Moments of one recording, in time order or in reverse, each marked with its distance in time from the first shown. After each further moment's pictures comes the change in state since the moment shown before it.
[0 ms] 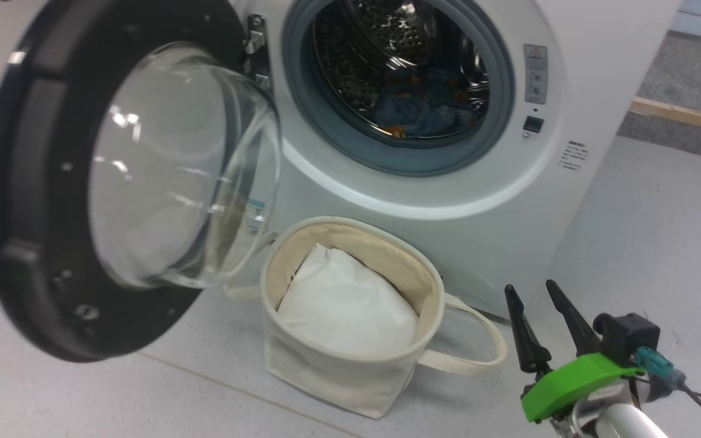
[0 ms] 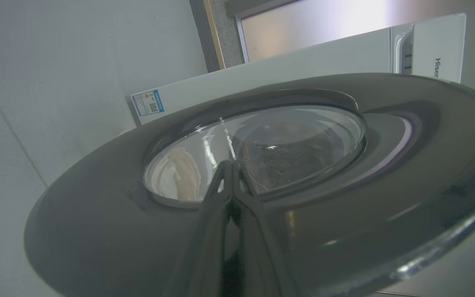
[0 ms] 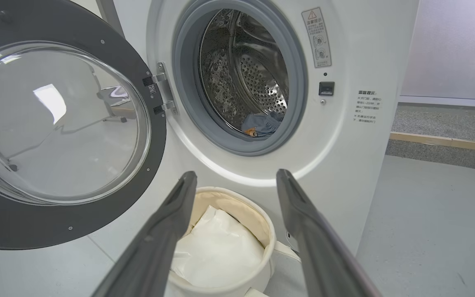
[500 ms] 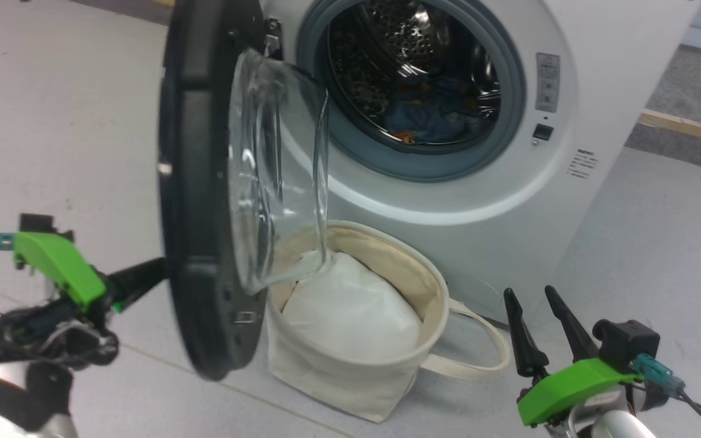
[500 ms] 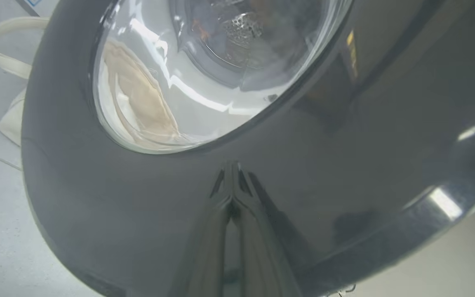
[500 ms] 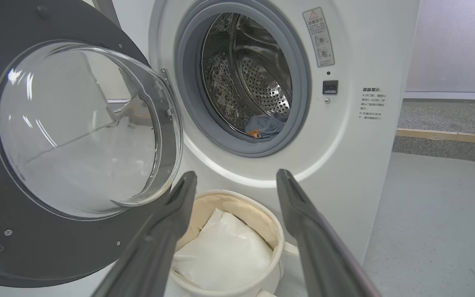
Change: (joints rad) left arm 0.187 -0.265 -0.183 -0.451 -0.023 0.025 0.322; right arm 0.026 0.040 -0.035 -0.008 0.000 0.000 0.000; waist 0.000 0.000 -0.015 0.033
